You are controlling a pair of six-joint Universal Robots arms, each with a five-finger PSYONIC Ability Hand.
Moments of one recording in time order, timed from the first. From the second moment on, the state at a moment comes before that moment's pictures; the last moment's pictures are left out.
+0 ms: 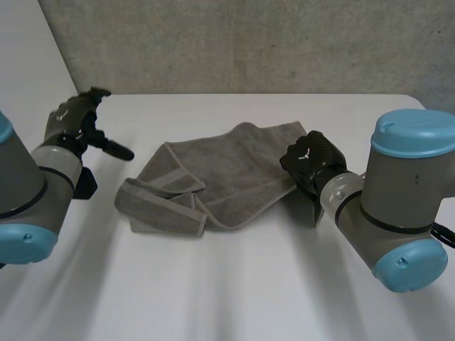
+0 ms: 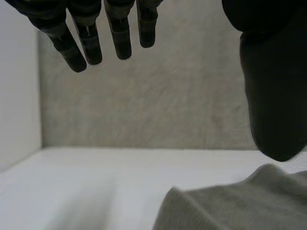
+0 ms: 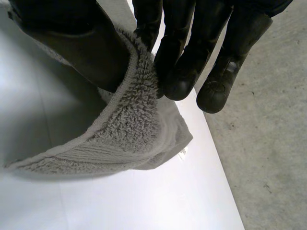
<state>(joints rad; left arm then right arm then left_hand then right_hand) 4.45 -1.85 -1.60 3.43 -1.63 2.84 2.10 -1.11 1.41 -0.01 1.54 2.29 0.31 0.32 0.32 0.31 0.33 1.34 1.33 1.34 1.34 1.17</state>
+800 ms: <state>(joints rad) 4.08 -2.10 -1.61 3.40 -1.54 3.66 2.10 -1.11 1.50 -0.02 1.54 2.32 0.72 0.72 0.72 0.72 0.72 1.34 1.33 1.34 1.34 1.17</state>
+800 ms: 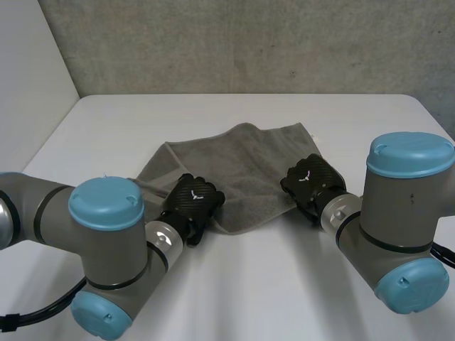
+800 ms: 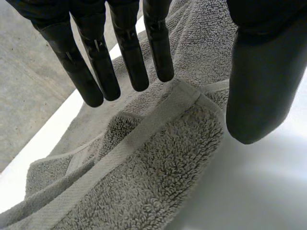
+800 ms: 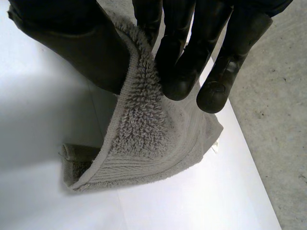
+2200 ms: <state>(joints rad) 4.07 -2.20 -1.54 3.44 -1.59 3.77 2.09 -1.07 1.47 -0.02 1.55 2.32 1.46 1.51 1.54 1.52 1.47 1.34 1.33 1.34 1.34 1.17</state>
